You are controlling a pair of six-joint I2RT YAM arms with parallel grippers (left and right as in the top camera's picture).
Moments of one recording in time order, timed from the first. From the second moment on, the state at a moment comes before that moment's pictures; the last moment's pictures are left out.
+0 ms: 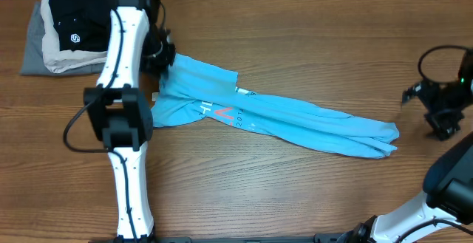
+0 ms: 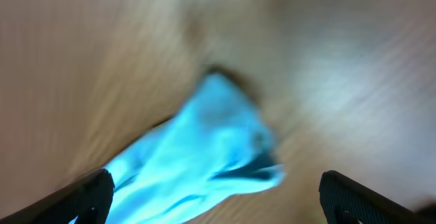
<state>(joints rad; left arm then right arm) -0.03 2.48 2.47 -1.66 0.11 0.02 -0.51 1.89 1.59 -1.34 -0.17 0.46</state>
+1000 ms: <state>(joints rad) -0.22 2.65 2.44 -1.69 0.14 0.02 0.07 1.88 1.10 -0.95 -0.28 0.56</state>
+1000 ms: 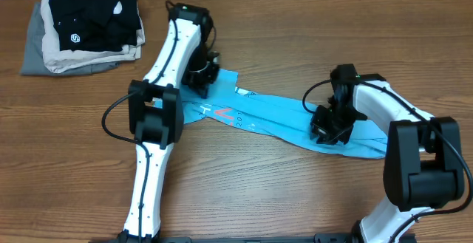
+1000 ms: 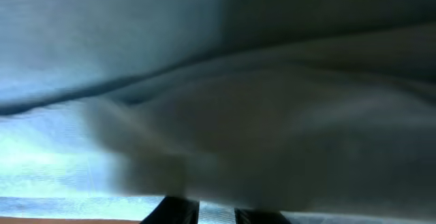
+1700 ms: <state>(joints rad) -0.05 2.46 2.37 -1.53 0.14 -0.05 -0.09 1.86 1.08 -0.99 -0.26 0.57</state>
